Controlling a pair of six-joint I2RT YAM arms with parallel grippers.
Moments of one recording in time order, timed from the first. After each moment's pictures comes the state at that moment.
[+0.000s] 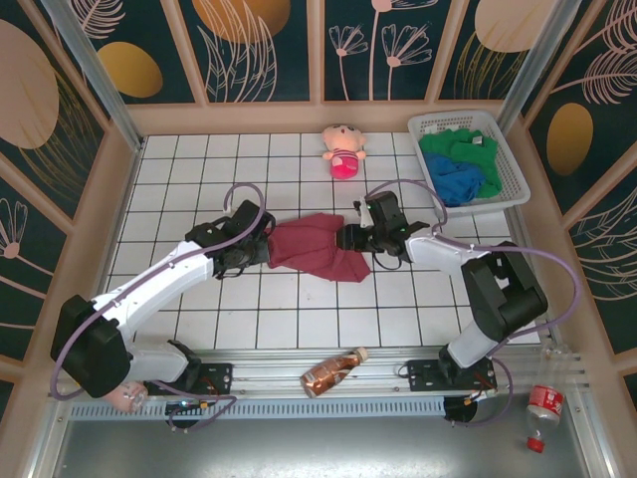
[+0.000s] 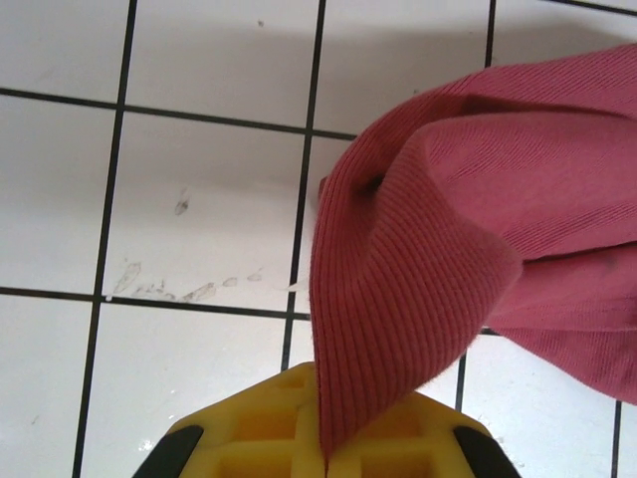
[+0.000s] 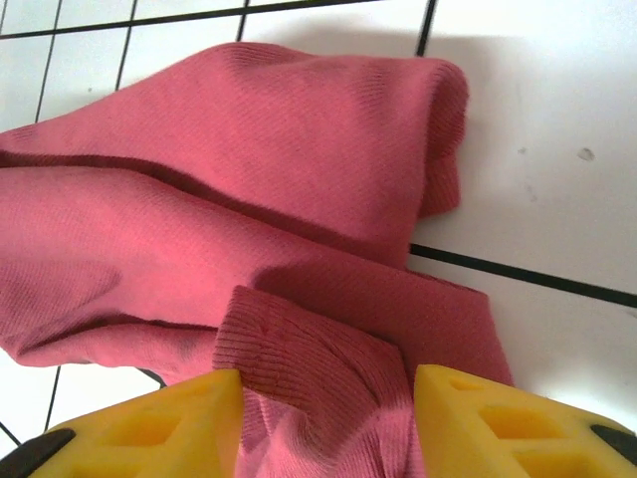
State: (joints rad) left arm -0.64 1.32 1.00 -0.78 -0.22 -0.75; right arm 0.54 1.60 0.86 -0.11 -0.30 0.45
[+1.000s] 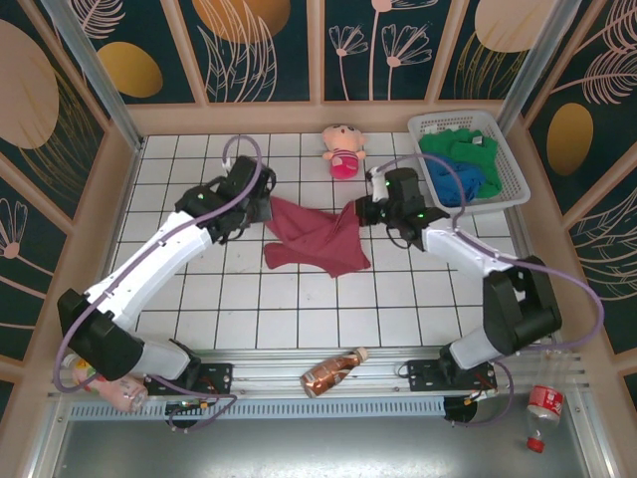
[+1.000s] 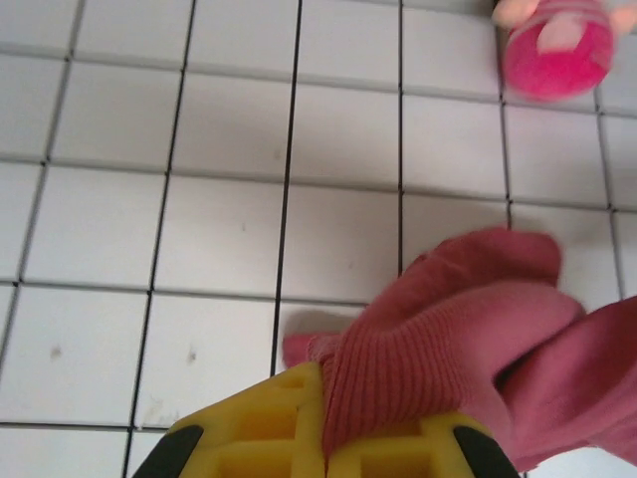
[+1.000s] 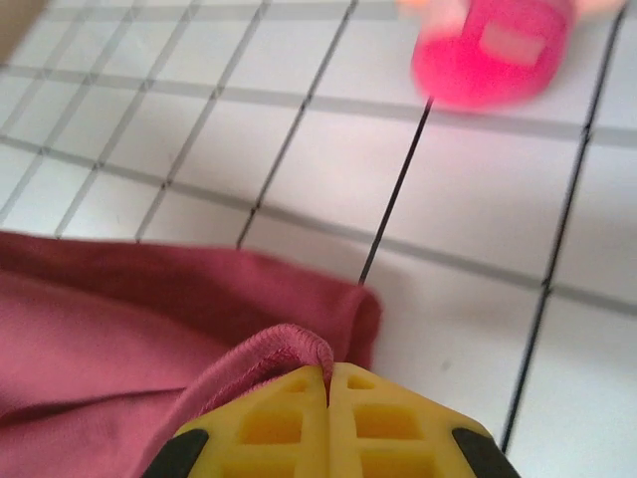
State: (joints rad) left arm -0.61 1.42 1.44 -0.92 -0.34 -0.61; right arm 0.43 1.47 0.98 -0.11 -0.22 0.22
